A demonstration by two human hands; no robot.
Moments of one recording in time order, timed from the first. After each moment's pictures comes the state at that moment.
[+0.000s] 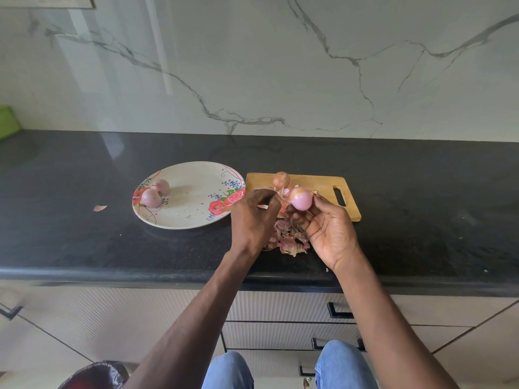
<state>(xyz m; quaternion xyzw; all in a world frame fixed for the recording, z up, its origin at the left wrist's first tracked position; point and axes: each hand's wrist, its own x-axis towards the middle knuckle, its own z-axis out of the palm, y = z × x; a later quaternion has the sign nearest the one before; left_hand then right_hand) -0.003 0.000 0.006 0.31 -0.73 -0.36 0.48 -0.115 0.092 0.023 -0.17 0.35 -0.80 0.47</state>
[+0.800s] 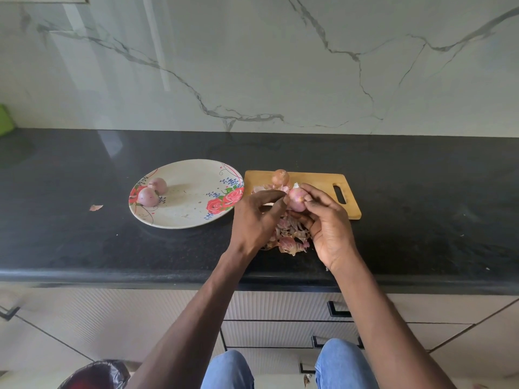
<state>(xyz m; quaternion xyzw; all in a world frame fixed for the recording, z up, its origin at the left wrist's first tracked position) -0.002 -0.007 0.003 0.25 -0.76 -0.40 0.45 -0.117 0.086 0.014 -0.20 0.45 -0.78 0.38</state>
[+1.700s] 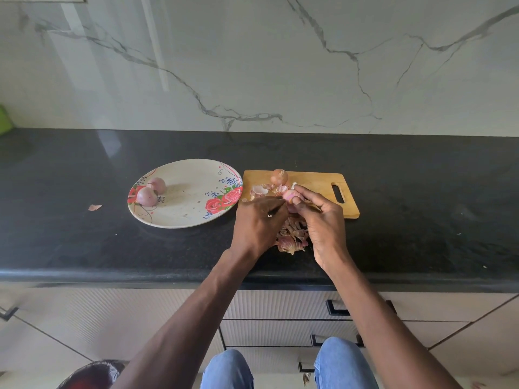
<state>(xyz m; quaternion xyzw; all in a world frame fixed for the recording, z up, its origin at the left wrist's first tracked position) -0.009 -0.008 -0.013 0.19 -0.80 -0.30 0.49 -0.114 0.077 0.000 -0.29 0.57 -0.73 0.24</state>
